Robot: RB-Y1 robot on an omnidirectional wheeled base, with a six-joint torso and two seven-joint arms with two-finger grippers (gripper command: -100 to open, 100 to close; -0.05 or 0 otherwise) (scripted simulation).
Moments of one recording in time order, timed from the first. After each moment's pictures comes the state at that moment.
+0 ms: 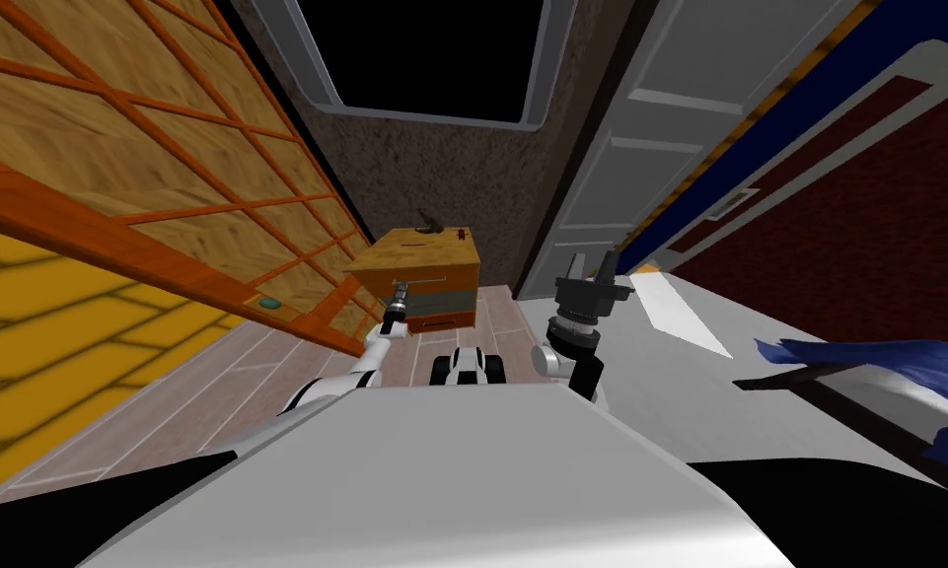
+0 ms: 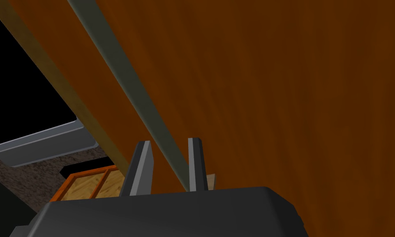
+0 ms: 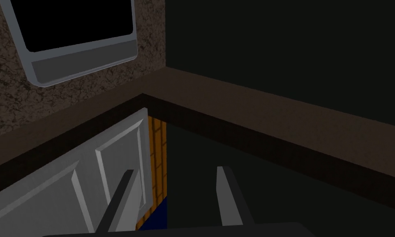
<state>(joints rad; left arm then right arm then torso) -0.28 0.26 0.18 -0.76 -0.04 -0.69 -0.09 0.49 -0.02 0.05 -2.36 -0.08 -0.65 -0.08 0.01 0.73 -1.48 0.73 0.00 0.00</state>
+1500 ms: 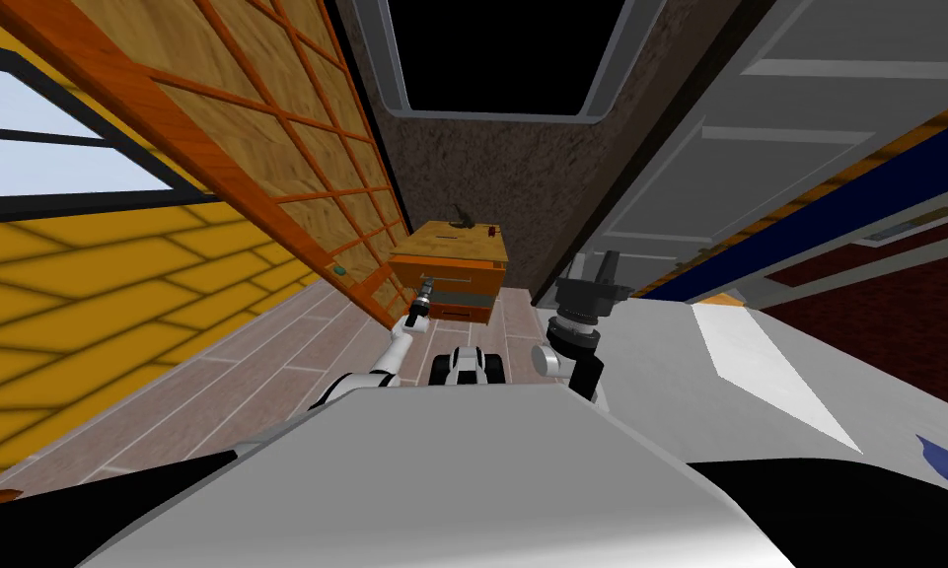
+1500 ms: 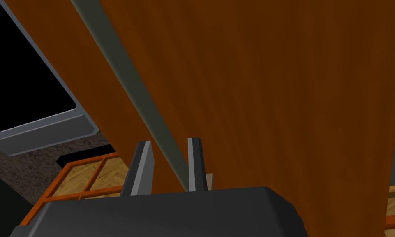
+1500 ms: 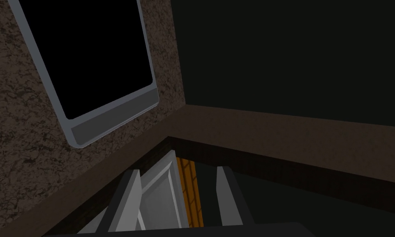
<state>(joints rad) -0.29 0.11 0.03 -0.93 -0.10 -0.56 -0.12 0.49 -0.02 0.05 -2.36 -0.08 -0.65 -0.08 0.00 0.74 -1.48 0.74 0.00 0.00</state>
